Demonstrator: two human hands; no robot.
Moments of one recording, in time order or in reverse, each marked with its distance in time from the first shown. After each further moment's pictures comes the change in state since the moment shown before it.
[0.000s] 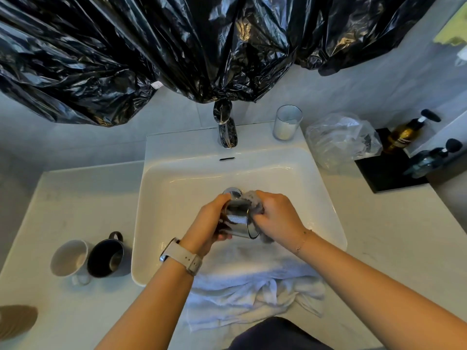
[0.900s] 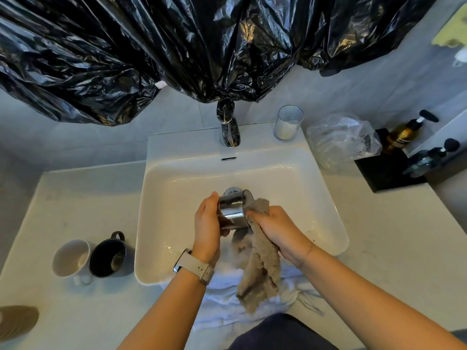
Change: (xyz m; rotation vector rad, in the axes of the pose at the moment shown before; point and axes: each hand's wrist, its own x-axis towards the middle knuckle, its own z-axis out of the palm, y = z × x) left_hand 0.000 -0.025 0.004 -0.225 0.234 0.244; right_hand -0.012 -0.023 0.012 0.688 -0.093 0.682
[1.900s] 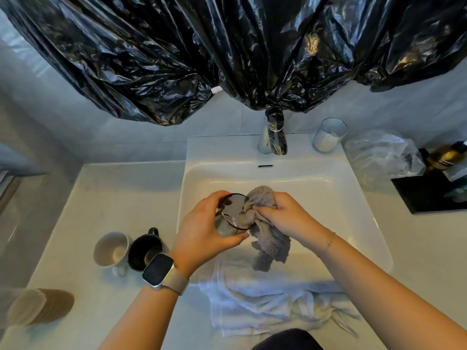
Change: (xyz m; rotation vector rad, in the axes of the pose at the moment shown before) left_hand 0.004 0.048 -0.116 0.993 -0.201 0.739; right_hand 0.008 -0.063 0.056 -0.285 -0.155 -0.218
